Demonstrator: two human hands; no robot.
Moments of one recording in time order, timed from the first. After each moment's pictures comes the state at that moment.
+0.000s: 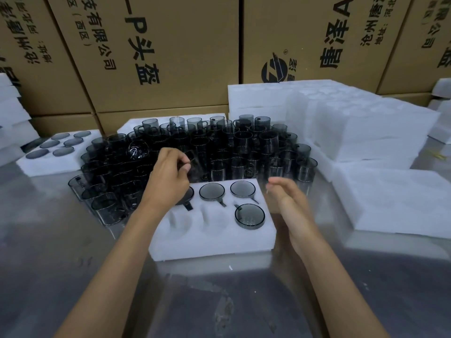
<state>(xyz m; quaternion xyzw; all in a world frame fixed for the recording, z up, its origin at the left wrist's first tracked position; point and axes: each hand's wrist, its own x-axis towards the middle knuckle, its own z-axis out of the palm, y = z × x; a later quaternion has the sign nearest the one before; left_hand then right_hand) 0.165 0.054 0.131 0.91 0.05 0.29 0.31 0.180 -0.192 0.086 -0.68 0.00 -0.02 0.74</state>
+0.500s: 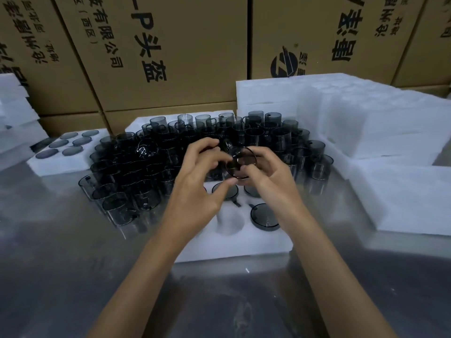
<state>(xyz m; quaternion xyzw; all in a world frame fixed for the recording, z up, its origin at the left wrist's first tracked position) 0.114 0.012 0.143 0.84 -0.16 0.36 0.37 0.169 -0.139 0.140 -0.66 -0.17 -0.01 0.73</state>
